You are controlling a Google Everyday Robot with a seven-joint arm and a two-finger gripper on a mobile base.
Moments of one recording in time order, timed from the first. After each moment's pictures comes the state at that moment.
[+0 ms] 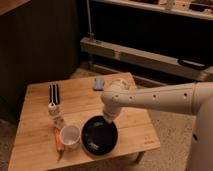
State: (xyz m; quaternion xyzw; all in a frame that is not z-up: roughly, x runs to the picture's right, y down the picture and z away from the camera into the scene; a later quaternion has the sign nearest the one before) arm -0.001 0.153 0.785 -0.30 0.05 0.33 0.89
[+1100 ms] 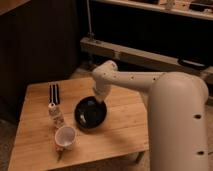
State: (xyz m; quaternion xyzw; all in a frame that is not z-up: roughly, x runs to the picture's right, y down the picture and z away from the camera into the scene) arm -0.016 0.052 0.887 -0.29 0.06 0.39 0.87
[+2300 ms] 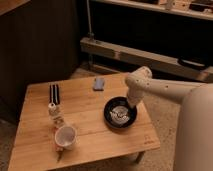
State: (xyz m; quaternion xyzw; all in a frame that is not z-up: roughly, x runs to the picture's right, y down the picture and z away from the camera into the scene) arm 0.172 0.102 0.861 -0.23 0.17 0.49 0.82
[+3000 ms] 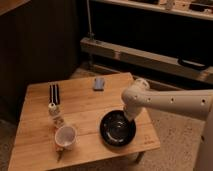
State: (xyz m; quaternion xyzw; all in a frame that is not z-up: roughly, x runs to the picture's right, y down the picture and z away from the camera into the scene) arm 0.134 0.176 0.788 -0.25 0.15 0.43 0.85
